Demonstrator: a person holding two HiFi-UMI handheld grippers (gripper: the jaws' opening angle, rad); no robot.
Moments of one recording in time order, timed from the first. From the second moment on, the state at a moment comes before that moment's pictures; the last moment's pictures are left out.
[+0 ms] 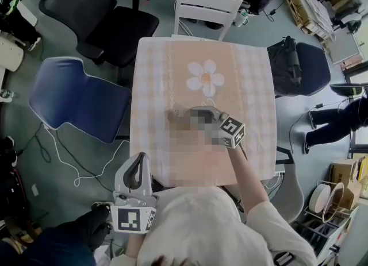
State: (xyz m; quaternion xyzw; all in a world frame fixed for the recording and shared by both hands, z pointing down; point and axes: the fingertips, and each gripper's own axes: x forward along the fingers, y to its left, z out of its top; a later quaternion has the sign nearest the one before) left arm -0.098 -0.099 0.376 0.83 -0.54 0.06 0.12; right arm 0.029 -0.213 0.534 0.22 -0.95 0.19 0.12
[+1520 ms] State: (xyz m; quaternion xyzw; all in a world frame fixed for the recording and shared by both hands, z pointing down) left arm -0.100 -0.080 0.357 0.84 -0.53 0.03 0.10; right arm 0.048 -0.223 0.408 0.38 -0.92 0.12 0.04
